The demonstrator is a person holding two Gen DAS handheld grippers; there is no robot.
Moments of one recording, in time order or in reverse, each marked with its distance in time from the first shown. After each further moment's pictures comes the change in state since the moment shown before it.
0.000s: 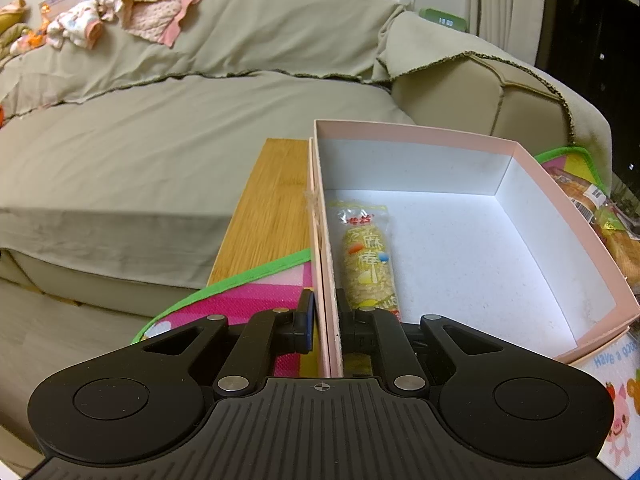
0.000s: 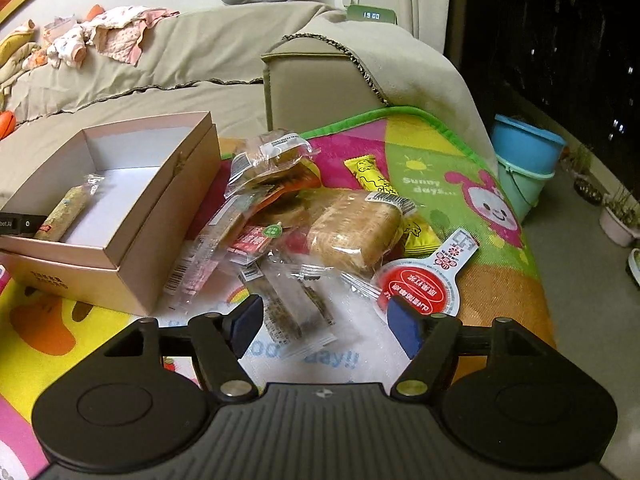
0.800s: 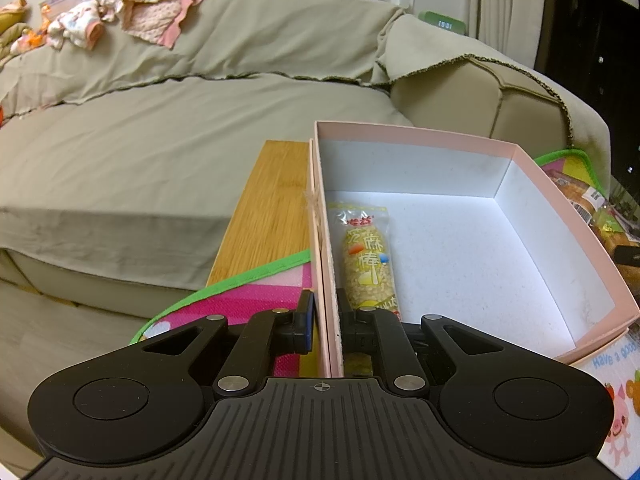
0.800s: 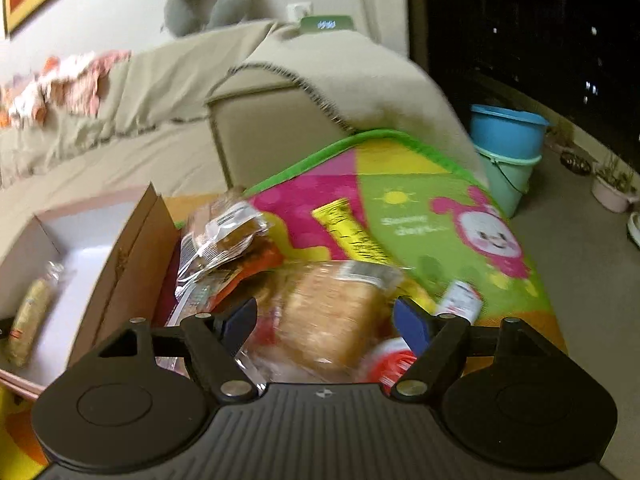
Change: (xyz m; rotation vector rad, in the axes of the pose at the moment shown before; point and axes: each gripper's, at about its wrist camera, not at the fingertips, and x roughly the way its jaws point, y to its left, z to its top) left arm -0.001 -0.001 0.001 0.001 -0.003 0.001; right arm 0.047 -0.018 0.048 0.144 -0.027 -0.034
